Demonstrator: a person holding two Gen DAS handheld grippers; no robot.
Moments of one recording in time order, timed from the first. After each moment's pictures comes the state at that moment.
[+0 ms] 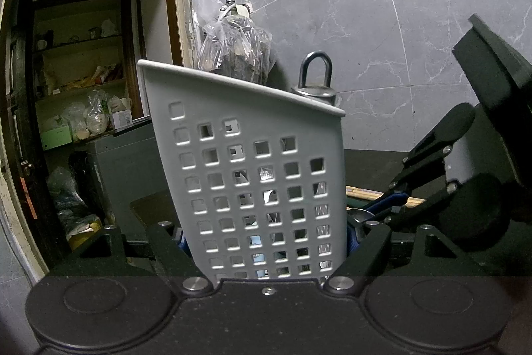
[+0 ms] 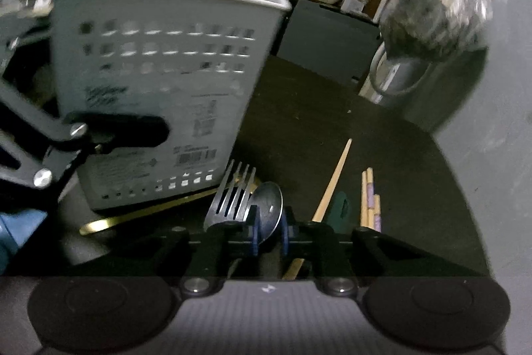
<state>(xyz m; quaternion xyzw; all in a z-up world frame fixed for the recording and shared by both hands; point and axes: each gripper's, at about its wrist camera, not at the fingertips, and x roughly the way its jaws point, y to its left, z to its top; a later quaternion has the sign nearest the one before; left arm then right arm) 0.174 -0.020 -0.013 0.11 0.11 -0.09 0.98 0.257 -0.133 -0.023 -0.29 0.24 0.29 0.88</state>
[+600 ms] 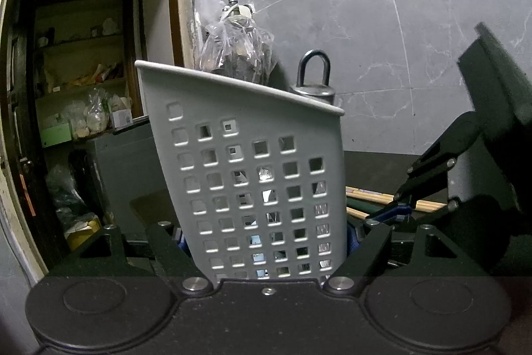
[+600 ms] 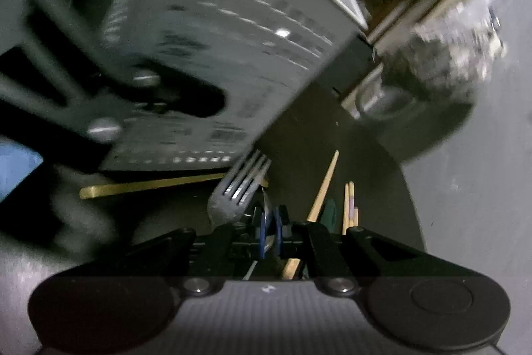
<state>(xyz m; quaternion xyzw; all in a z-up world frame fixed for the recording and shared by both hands) 0.175 -0.019 -0.015 0.10 0.11 -0.09 0.99 0.233 -0.101 -0.041 -0.39 0.20 0.22 0.87</state>
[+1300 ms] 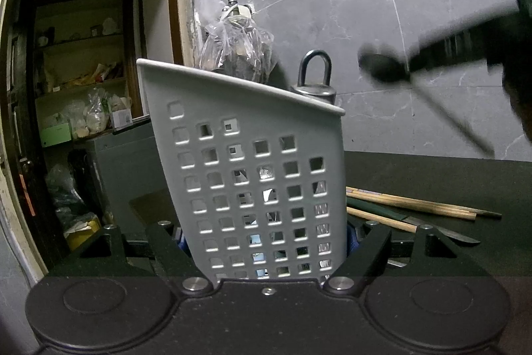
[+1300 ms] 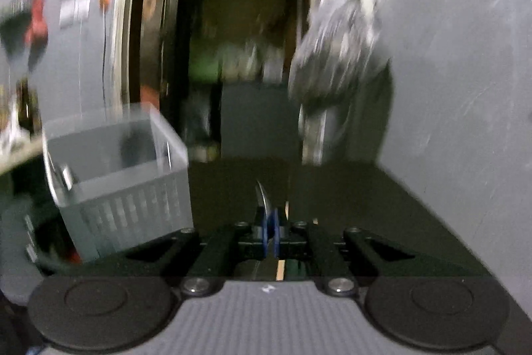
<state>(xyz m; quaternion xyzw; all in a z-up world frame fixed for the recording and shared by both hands) 0.174 -0.018 -0.016 0.10 0.11 -0.09 0.99 0.231 -0.202 0.047 -0.05 0.12 0.24 0.96</state>
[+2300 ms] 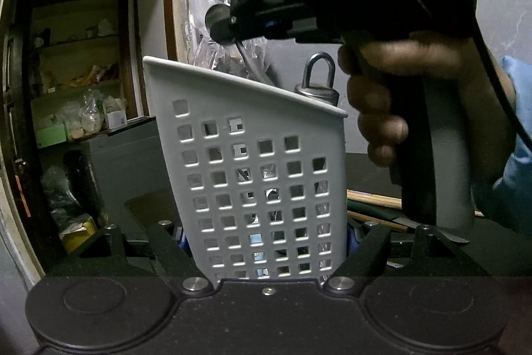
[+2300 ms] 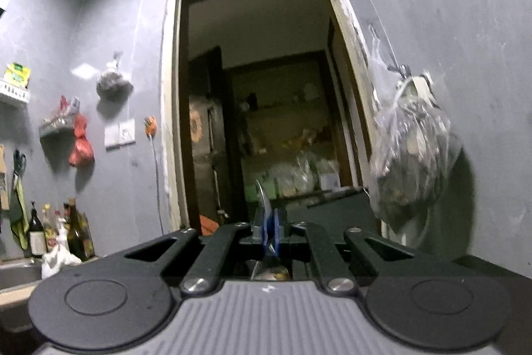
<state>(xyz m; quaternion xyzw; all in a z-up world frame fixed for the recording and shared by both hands) 0.174 -0.013 -0.015 0.10 0.10 -0.10 0.99 0.273 -0.122 0.074 0.08 -0.05 0.34 0.94</state>
